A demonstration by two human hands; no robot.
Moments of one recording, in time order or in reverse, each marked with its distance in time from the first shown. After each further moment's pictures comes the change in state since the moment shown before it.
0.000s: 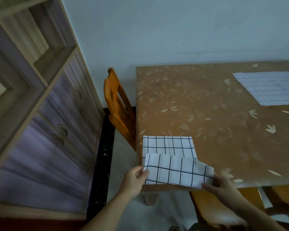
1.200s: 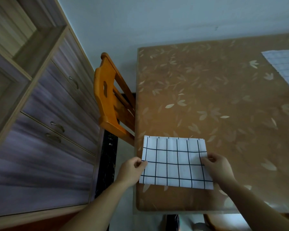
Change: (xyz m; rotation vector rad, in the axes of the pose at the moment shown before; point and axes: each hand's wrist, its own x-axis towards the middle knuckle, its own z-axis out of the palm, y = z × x) left_hand 0.093 0.015 -0.004 0.241 -0.035 -0.152; right_hand 0.156 -0.009 0.007 0.027 0.274 0.158
